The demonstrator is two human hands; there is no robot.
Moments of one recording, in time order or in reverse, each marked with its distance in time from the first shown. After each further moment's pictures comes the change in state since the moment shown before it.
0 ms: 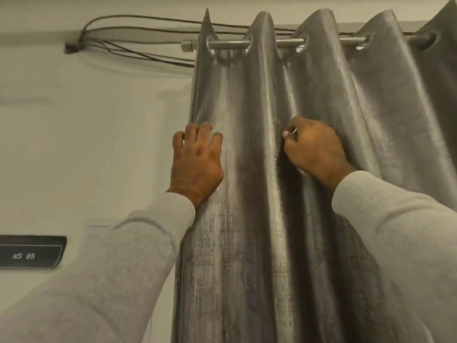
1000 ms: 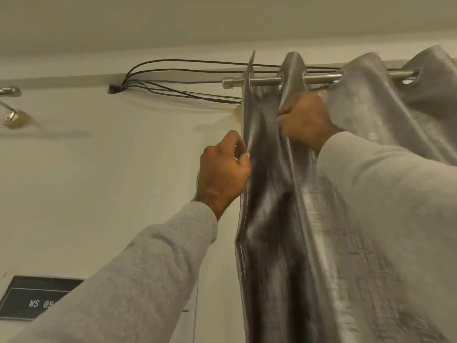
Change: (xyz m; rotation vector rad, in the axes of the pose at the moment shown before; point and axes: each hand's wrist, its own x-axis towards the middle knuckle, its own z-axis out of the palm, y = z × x) left_hand 0.038 -0.061 -0.003 -0.708 0.121 -0.266; right_hand 0.120 -0.125 0.021 0.307 0.144 0.141
